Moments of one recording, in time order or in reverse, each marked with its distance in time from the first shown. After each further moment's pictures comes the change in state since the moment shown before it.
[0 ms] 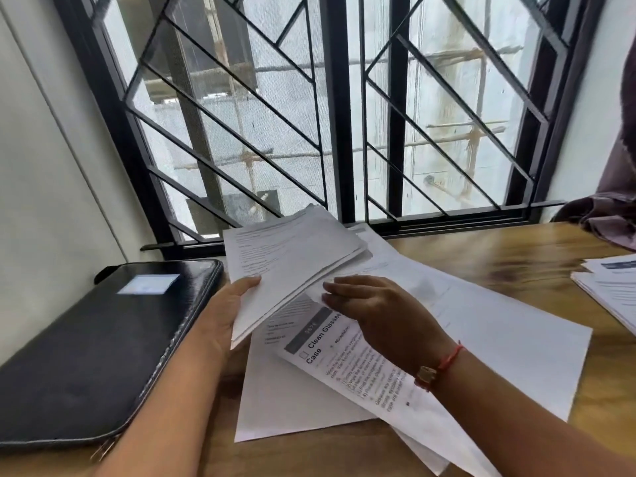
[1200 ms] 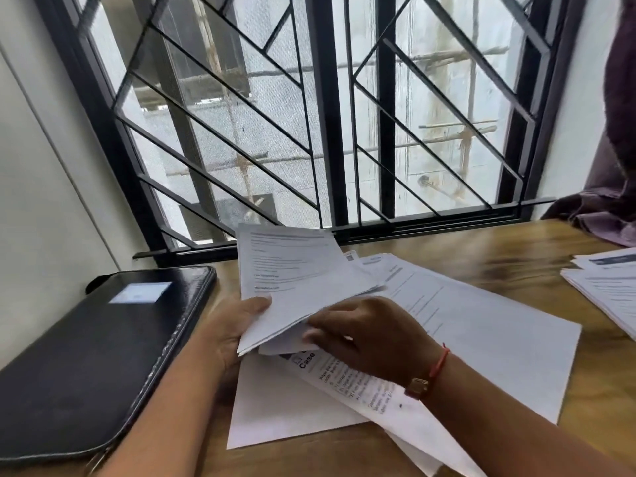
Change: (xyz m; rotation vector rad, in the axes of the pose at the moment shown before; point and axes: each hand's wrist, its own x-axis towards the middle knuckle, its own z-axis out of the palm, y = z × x) left_hand 0.000 -0.011 0.020 0.300 -0.012 0.064; right_hand 0.004 -0.022 -0.013 0.210 0.033 -0.011
